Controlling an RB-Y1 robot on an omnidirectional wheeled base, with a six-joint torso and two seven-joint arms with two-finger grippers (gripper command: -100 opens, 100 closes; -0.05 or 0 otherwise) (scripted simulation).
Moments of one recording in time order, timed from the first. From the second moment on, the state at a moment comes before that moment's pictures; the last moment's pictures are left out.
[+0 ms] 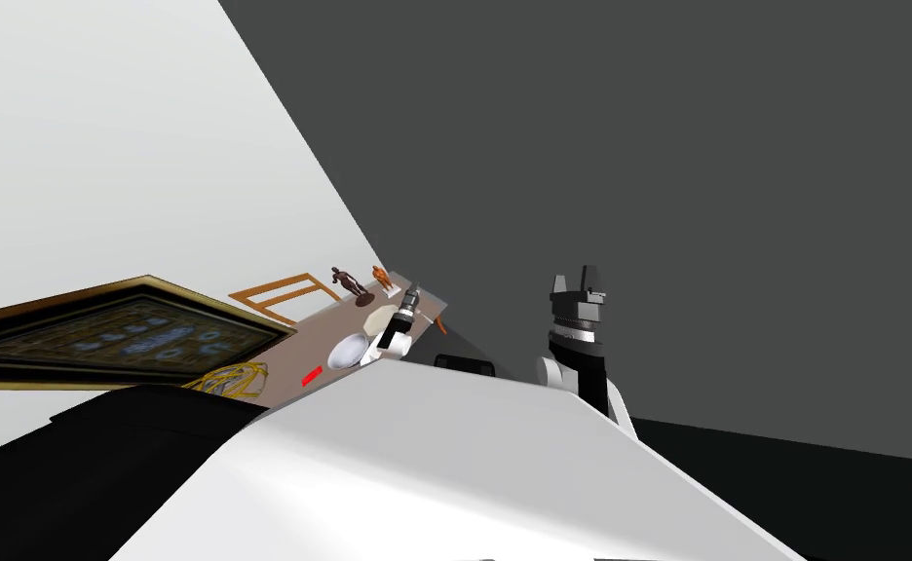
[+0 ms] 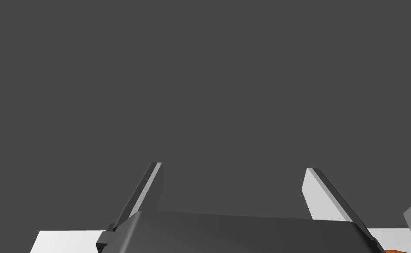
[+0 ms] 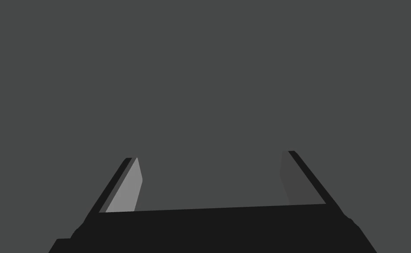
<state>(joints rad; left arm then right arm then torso) 0.35 0.19 -0.05 -1.84 0.08 -0.23 -0.18 0.52 0.00 -0.01 -2.28 0.12 -0.45 -0.09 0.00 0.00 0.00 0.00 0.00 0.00</state>
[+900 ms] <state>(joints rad) 0.24 0.26 -0.04 -1.59 0.16 -0.05 -0.28 0.52 0.00 -0.01 -2.28 0.12 -0.45 -0.09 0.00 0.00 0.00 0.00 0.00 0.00</state>
